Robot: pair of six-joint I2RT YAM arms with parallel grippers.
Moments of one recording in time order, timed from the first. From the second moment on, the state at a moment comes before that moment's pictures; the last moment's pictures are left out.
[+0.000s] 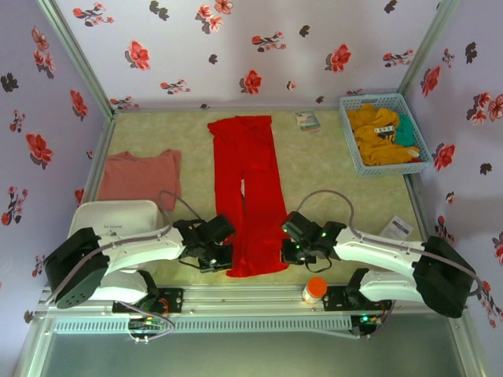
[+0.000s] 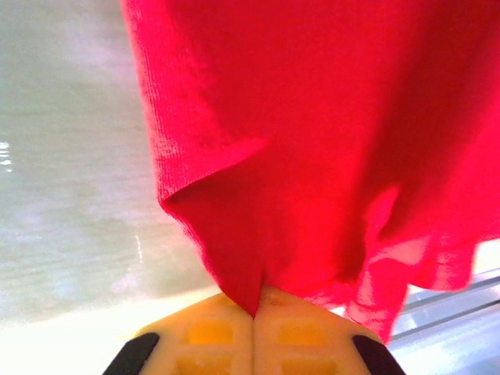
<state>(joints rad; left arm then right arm) -1.05 1.30 0.63 -0.58 0.24 -1.13 0.96 1.16 0.54 -0.55 -0.17 0.95</state>
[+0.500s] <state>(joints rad) -0.70 1.32 0.94 -0.77 0.22 -0.84 0.79 1.26 0.83 -0.60 -0.08 0.91</state>
